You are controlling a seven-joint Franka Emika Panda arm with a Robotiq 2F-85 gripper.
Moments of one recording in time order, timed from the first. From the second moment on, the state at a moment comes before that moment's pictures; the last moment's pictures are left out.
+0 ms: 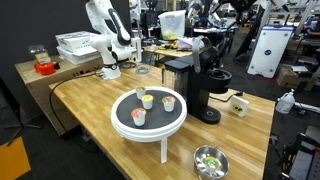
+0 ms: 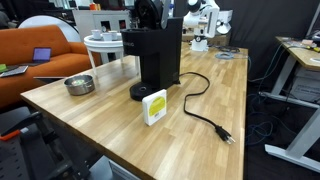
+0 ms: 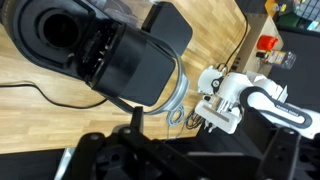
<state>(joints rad) 0.02 -0.33 -0.03 -2.32 0.58 2.64 0.46</state>
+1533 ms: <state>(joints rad) 0.03 -0.30 0.00 -2.30 0.65 2.70 0.53</state>
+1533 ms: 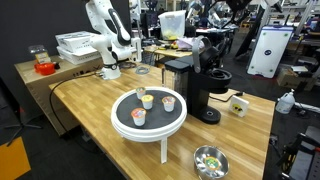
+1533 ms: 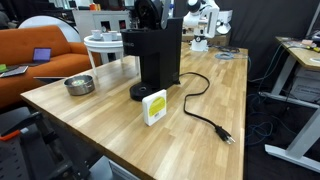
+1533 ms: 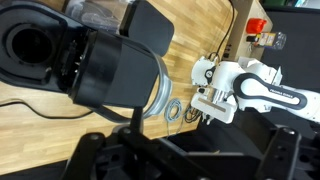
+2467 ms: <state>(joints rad) 0.03 -0.19 0.07 -2.23 0.58 2.85 0.78</state>
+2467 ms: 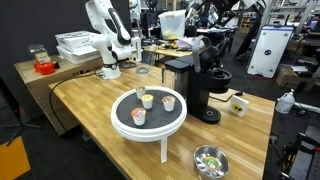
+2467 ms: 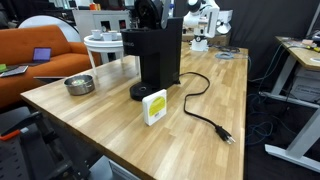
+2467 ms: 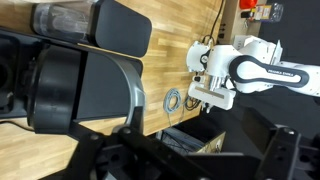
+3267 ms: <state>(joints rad) 0.05 -0.16 0.07 -2.19 0.54 2.88 0.81</state>
